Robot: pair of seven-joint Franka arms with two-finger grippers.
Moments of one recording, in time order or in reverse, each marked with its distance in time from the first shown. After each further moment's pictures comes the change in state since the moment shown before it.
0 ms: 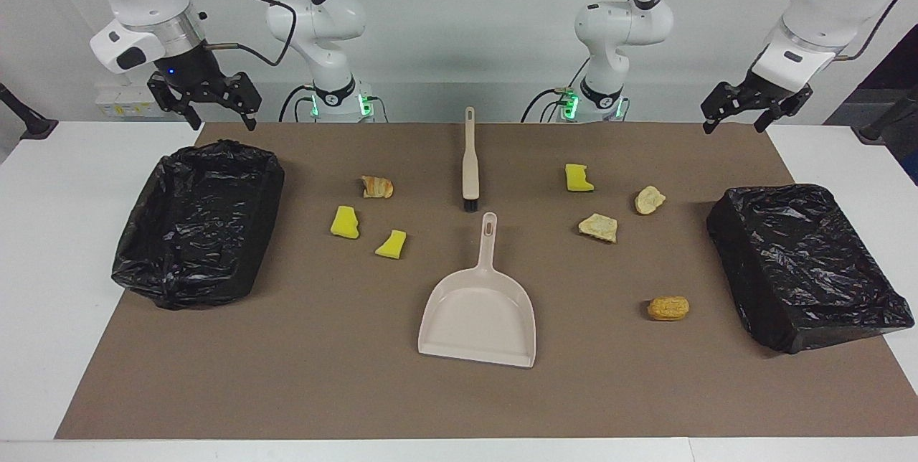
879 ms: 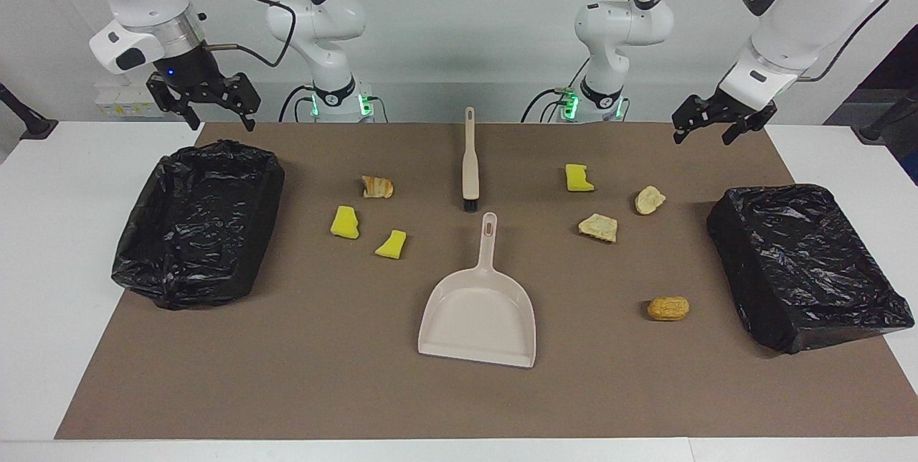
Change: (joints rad) left arm -0.023 -0.012 -0.024 -0.126 -0.074 0.099 -0.028; right arm -0.001 0.000 0.000 -0.001 0.000 0.000 0.000
